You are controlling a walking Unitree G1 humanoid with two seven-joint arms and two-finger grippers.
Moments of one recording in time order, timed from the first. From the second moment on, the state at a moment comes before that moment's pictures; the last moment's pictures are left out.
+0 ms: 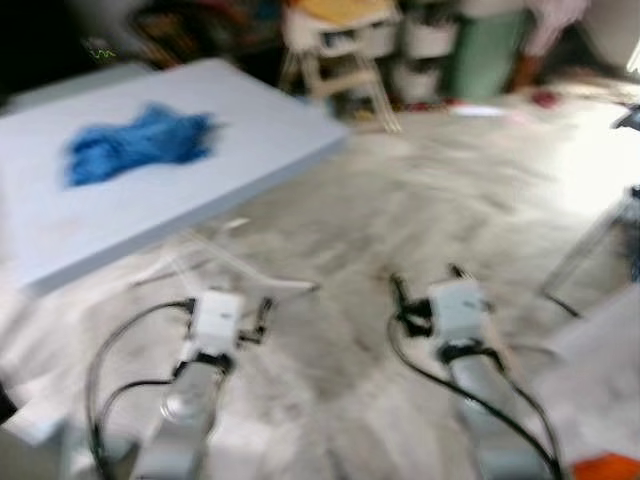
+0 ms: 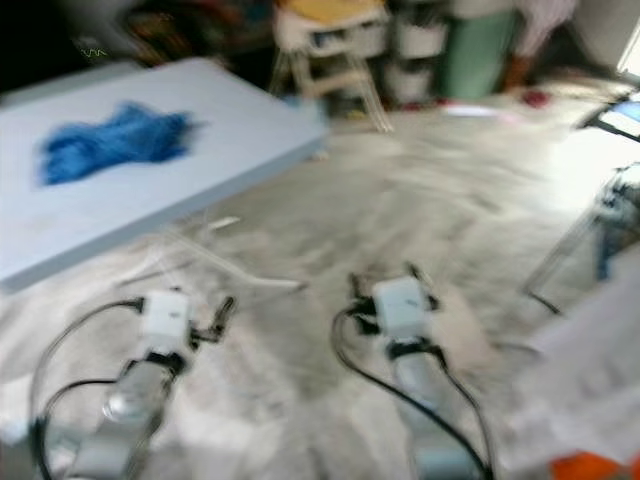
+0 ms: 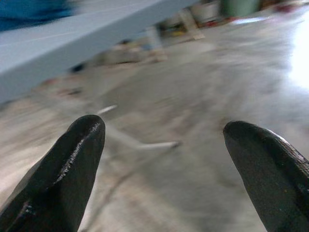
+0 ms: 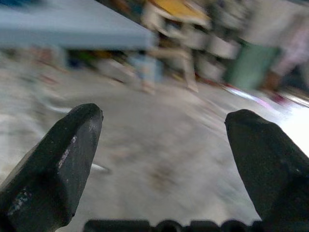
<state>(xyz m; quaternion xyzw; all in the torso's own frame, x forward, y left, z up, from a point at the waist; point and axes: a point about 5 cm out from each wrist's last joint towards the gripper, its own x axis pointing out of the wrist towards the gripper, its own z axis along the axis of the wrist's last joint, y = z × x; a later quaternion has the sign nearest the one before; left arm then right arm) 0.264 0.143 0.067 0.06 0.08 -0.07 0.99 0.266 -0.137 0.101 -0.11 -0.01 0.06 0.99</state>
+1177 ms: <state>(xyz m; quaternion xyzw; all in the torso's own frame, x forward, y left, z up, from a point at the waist) 0.264 0.139 0.061 0.04 0.10 -0.07 0.99 0.263 -0.131 0.095 -0.10 0.01 0.10 0.99</state>
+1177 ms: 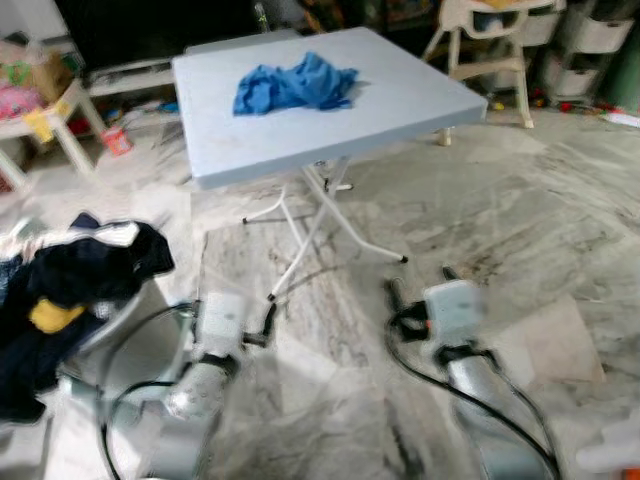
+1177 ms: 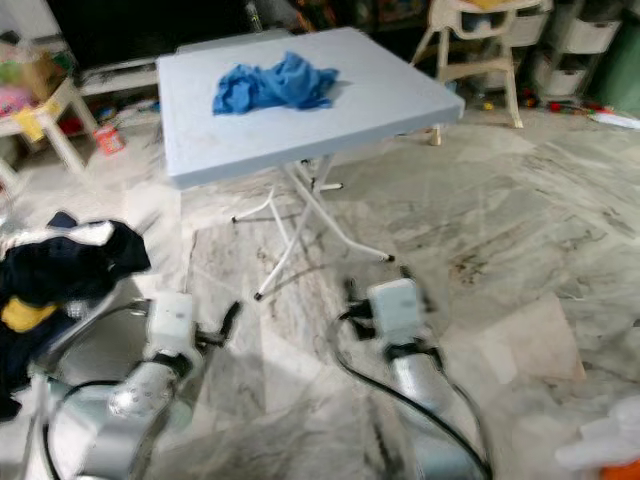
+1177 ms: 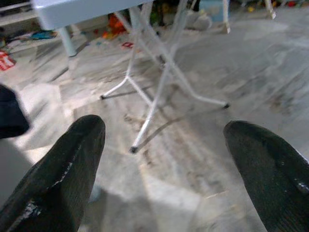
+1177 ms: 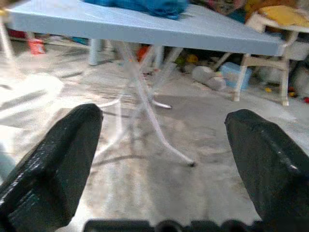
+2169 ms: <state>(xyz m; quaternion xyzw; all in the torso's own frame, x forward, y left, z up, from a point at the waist) 0.260 0.147 0.055 0.05 0.12 -0.06 0.99 0.266 -0.120 0.101 -0.09 -0.01 0.12 0.99</state>
